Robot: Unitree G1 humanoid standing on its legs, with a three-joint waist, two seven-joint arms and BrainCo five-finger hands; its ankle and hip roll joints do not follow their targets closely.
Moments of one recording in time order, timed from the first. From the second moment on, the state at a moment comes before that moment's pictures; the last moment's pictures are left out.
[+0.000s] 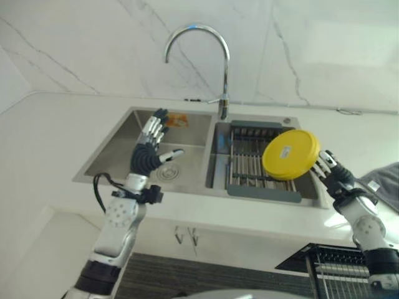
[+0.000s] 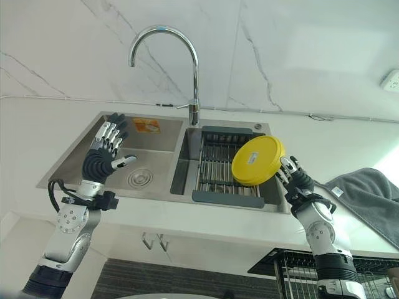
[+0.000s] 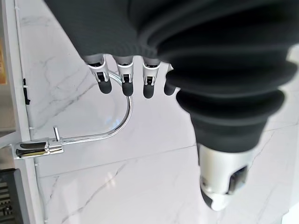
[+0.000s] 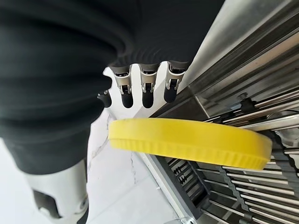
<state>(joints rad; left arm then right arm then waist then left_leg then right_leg) -0.03 0.47 -0.12 -0.18 -0.37 -0.30 0.04 -0.15 -0.53 -0.17 0.23 0.98 0.28 -0.06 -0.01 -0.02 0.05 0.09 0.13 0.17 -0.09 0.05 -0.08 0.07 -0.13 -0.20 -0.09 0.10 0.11</state>
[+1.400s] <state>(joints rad) -0.03 0.48 -0.12 -0.17 -0.37 -0.26 0.06 -0.28 -0.60 -0.12 0.43 0.98 0.36 -0.02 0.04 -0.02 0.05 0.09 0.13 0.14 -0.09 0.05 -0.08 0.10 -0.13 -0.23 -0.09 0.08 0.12</state>
